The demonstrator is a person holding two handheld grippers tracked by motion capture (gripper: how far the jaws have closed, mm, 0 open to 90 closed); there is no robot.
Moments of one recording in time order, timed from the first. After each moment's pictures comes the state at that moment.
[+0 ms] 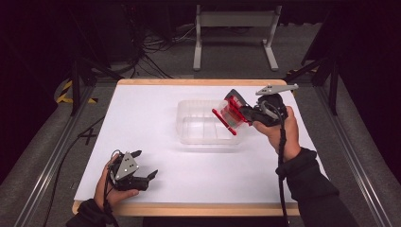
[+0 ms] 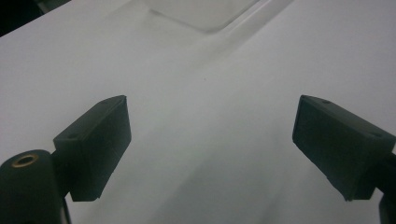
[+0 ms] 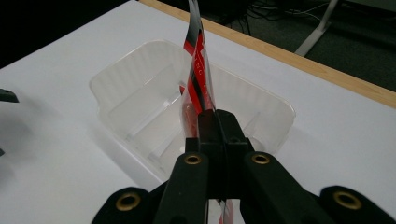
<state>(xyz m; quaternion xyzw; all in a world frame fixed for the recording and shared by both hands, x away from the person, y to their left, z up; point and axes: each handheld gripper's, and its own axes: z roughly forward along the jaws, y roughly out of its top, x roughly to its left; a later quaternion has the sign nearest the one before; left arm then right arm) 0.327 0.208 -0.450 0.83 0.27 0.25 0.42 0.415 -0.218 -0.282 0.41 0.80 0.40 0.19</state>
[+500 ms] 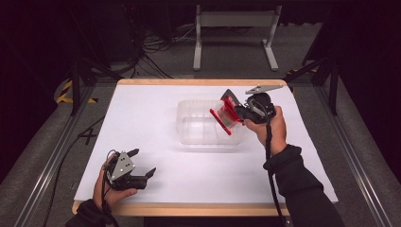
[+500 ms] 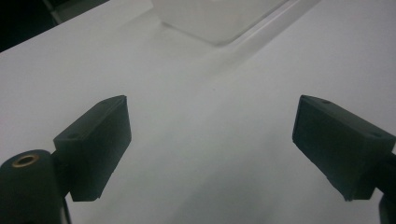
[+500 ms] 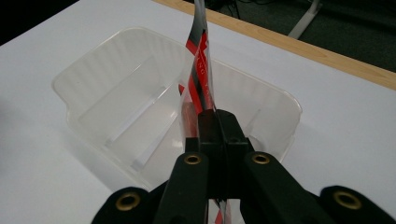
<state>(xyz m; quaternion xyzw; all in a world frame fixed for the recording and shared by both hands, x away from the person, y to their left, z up) 0.324 0.213 -0.447 0.81 0.28 0.26 0.44 0.439 -0.205 -0.306 0.43 0.79 0.38 0.20</state>
